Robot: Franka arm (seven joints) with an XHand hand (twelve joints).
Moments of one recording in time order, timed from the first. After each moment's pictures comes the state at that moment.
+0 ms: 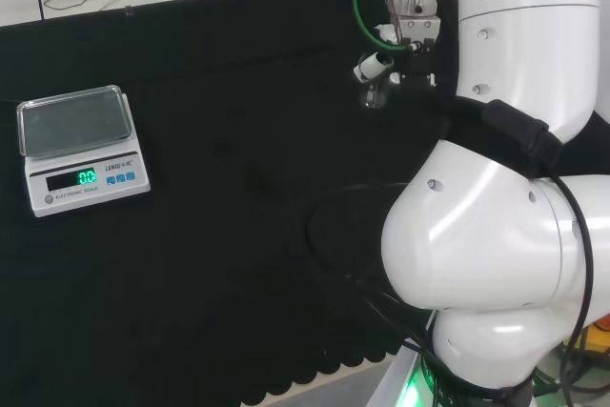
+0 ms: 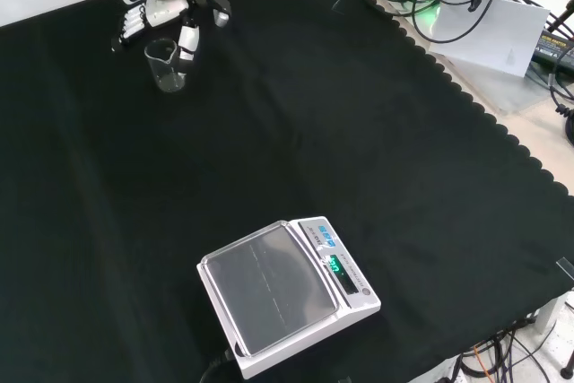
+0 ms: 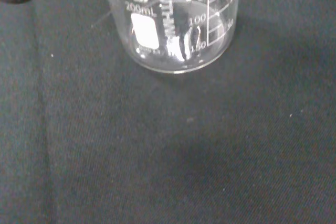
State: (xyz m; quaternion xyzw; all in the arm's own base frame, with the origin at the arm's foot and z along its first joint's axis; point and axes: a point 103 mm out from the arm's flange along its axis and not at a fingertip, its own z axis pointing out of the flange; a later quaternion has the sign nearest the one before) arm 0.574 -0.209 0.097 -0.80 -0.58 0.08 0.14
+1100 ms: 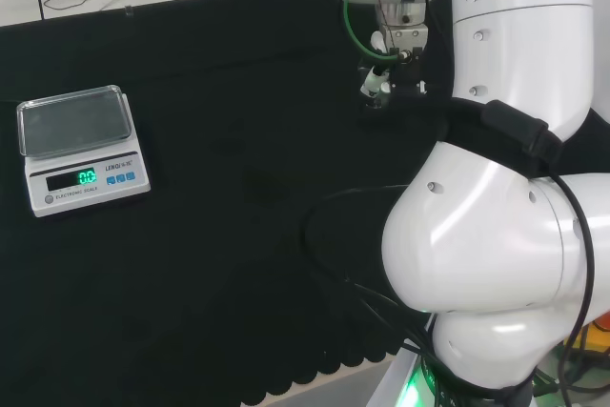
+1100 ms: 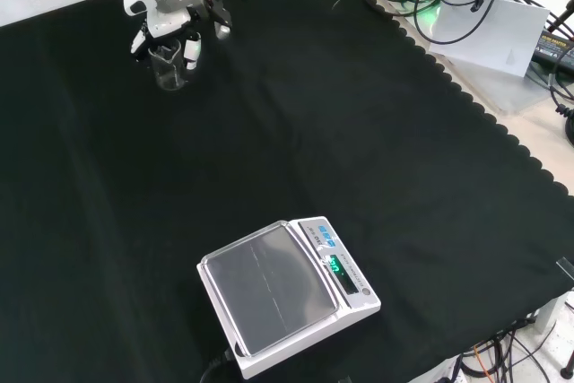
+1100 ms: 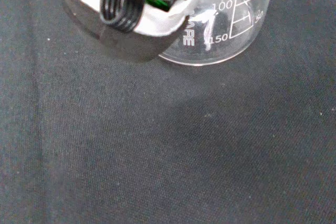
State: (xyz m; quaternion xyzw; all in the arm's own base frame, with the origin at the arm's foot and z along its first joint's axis) arm 0.581 -0.198 0.084 -0.80 -0.58 0.08 0.10
